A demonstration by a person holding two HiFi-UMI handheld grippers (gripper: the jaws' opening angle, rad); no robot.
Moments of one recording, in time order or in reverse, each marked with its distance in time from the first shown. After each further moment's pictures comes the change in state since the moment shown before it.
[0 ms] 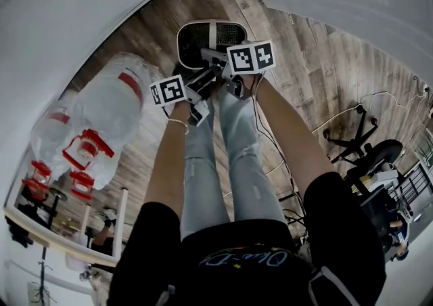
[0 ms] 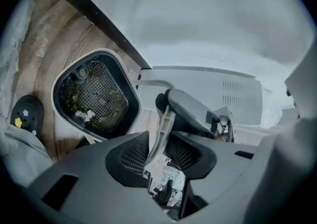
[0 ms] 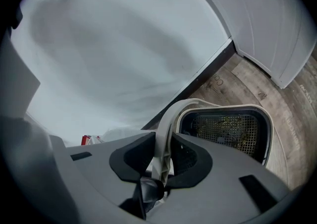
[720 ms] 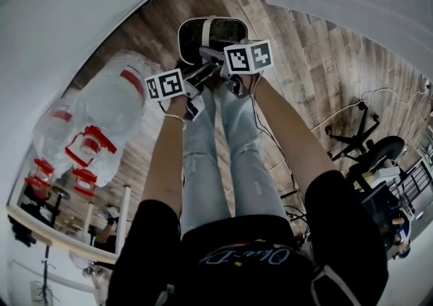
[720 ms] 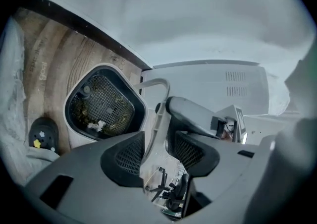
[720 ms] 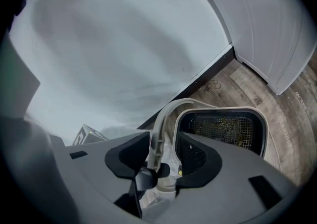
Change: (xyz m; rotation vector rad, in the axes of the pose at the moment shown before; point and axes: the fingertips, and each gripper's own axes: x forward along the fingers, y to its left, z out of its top) left arm -0.010 0.002 0.011 0.102 0.050 0.103; right arm -0.002 0.000 -0.003 -0.040 -0.010 -0.061
